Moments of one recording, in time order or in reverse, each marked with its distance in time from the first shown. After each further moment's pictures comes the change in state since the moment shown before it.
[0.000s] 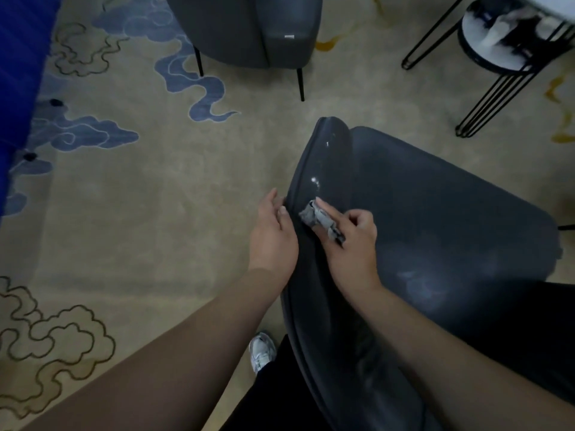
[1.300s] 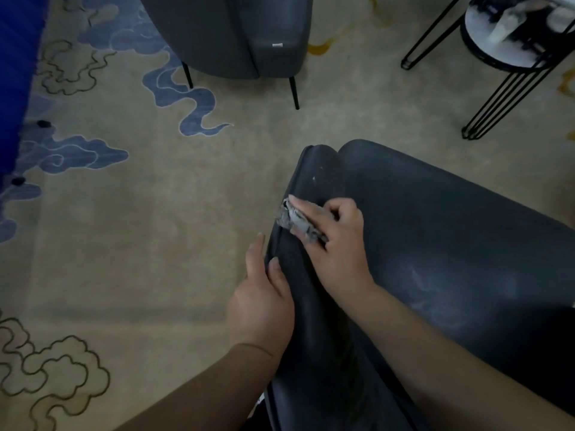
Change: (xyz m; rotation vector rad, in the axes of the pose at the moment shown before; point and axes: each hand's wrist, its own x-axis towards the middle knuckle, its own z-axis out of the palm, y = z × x) left_hand 0.005 0.006 0.017 0.412 0.132 0.025; right_hand 0.085 0.013 0.015 -0.042 -0.027 -0.183
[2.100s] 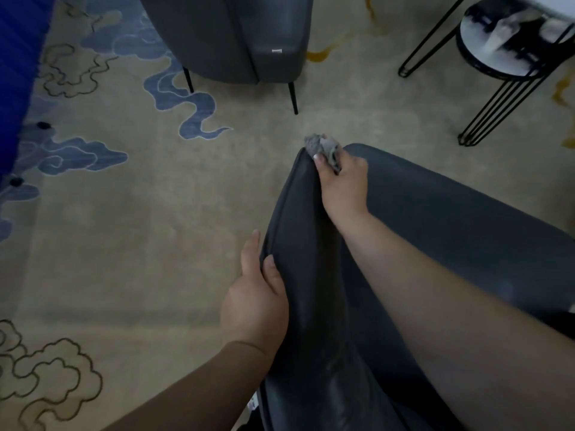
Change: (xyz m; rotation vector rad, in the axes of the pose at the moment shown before) left_hand 0.000 -0.001 0.001 0.005 0.016 0.002; right_hand 0.092 0.028 0.010 0.163 0.100 0.399
